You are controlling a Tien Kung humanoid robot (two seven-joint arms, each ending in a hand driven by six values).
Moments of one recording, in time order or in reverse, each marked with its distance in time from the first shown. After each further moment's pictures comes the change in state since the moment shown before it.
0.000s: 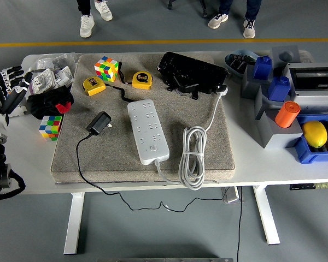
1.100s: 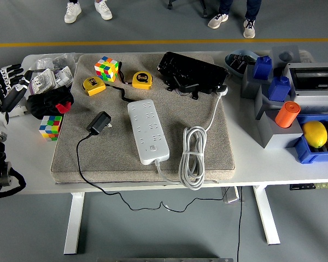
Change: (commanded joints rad) left arm -0.005 -0.004 -0.007 -0.007 0.004 -0.001 0.010; right arm 0.007 0.002 0.007 0.000 -0.003 0.002 -0.009
